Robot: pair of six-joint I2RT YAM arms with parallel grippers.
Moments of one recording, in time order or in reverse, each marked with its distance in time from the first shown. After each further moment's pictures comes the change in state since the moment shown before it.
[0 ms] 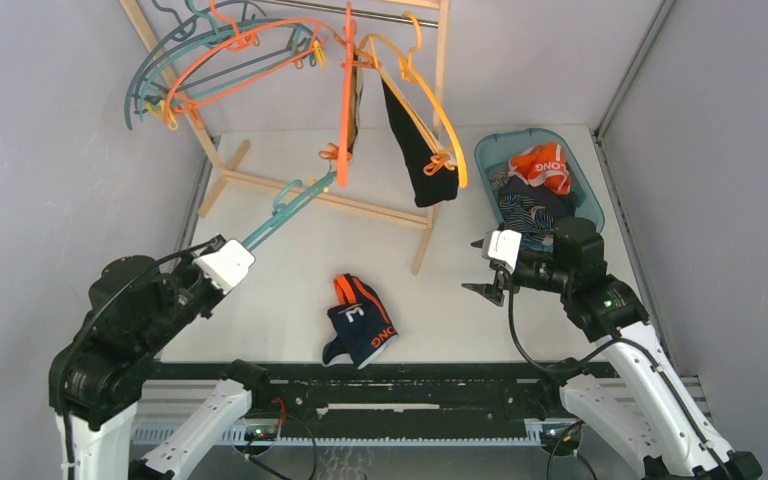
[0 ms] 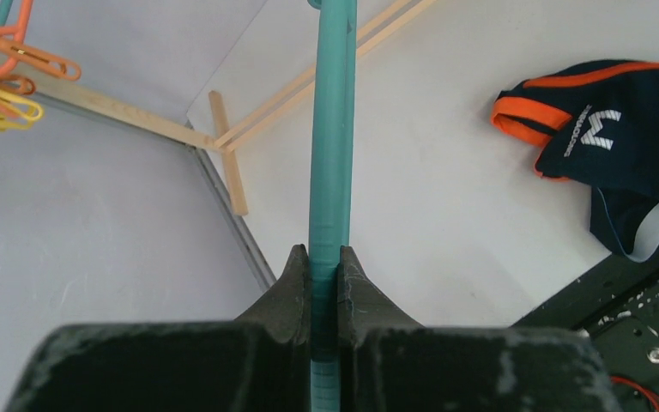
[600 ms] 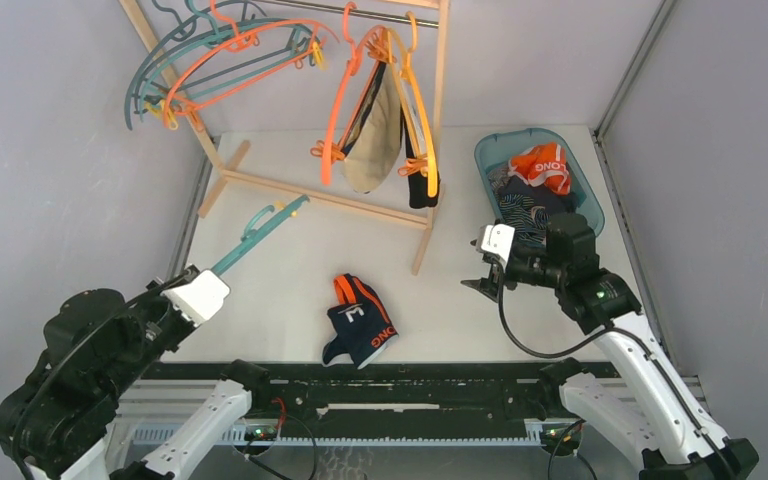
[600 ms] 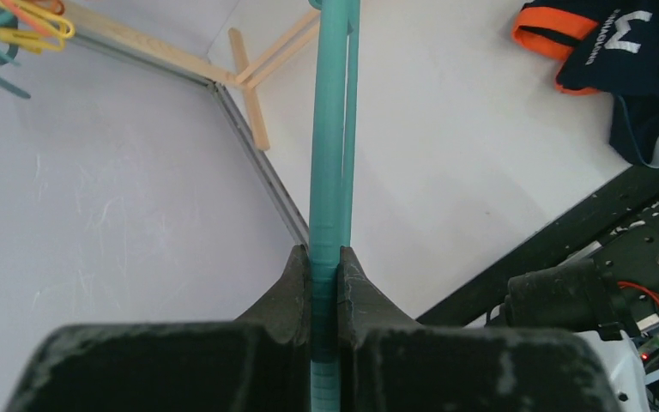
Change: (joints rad) left arm 0.001 -0.008 0.231 -0.311 -0.084 0.056; right arm 0.000 0.048 0.000 0.000 0.036 -0.002
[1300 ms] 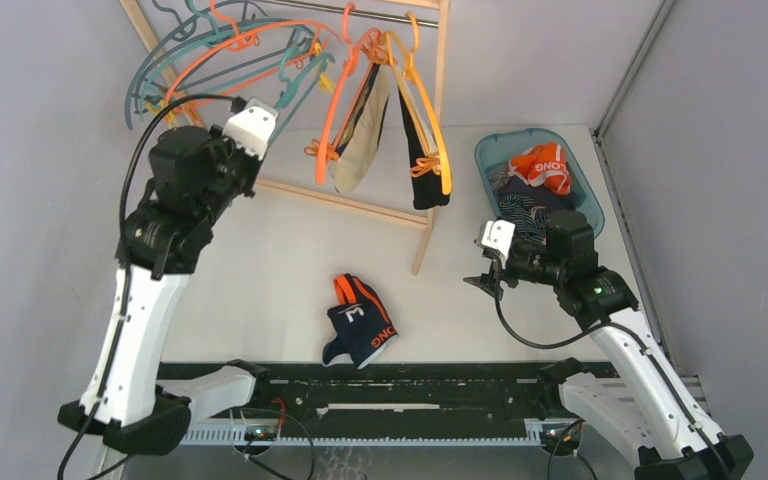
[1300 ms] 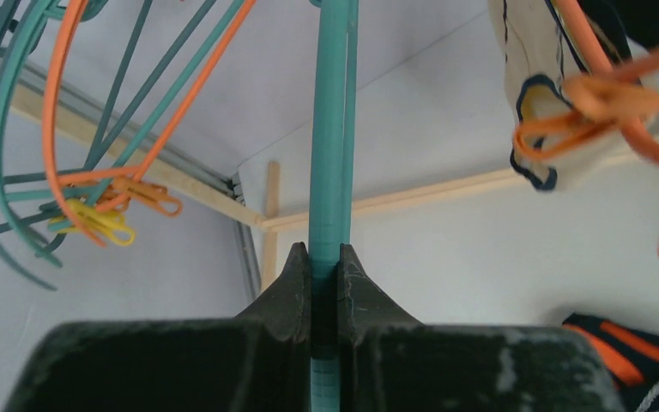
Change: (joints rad) left arm 0.000 0.477 0.021 0.691 -0.089 -0.238; right arm -0.035 0.027 -0.011 0.004 0.013 -0.002
